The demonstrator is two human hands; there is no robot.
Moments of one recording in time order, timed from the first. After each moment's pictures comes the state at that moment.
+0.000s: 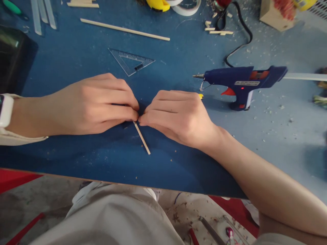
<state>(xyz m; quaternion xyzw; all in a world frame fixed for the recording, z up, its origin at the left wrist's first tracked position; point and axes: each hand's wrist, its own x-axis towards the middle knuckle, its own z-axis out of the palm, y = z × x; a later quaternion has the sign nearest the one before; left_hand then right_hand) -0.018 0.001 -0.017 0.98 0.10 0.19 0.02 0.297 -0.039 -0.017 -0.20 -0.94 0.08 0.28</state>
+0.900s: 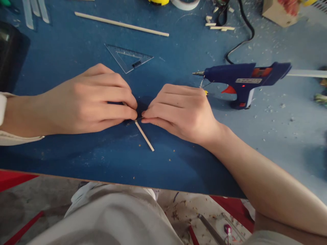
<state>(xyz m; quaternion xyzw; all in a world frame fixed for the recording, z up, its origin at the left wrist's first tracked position) -0.017 0.001 -0.016 0.97 0.13 0.20 0.06 0.305 -0.028 -0.025 -0.18 -0.93 0.05 0.31</state>
